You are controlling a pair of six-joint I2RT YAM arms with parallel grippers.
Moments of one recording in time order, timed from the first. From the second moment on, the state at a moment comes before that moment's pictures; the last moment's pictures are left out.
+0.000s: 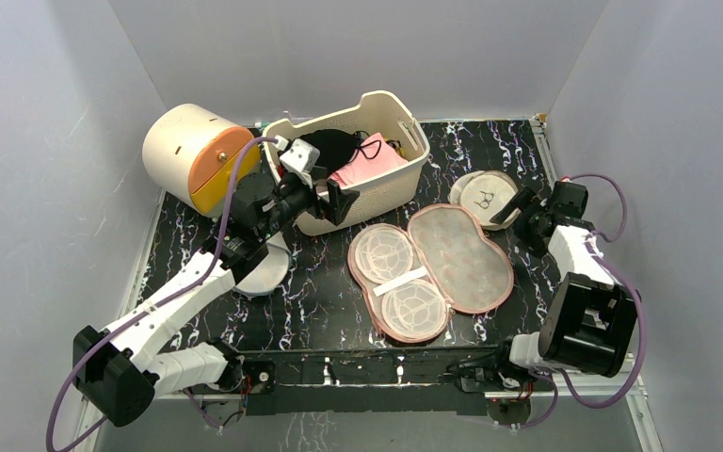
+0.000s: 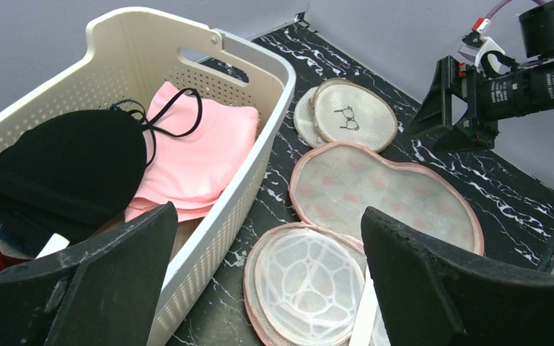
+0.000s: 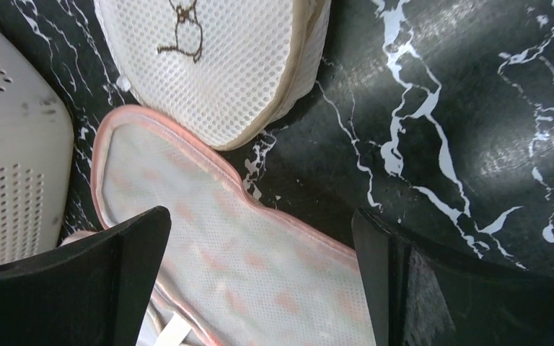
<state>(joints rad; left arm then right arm) -0.61 1.11 0.93 0.11 0.16 -0.10 -0.32 1.35 0.82 -0.38 -0.28 0.45</state>
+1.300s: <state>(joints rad) -0.66 1.11 0.92 0.10 0.08 -0.02 -0.23 1.37 0.60 -0.12 -0.60 0.34</state>
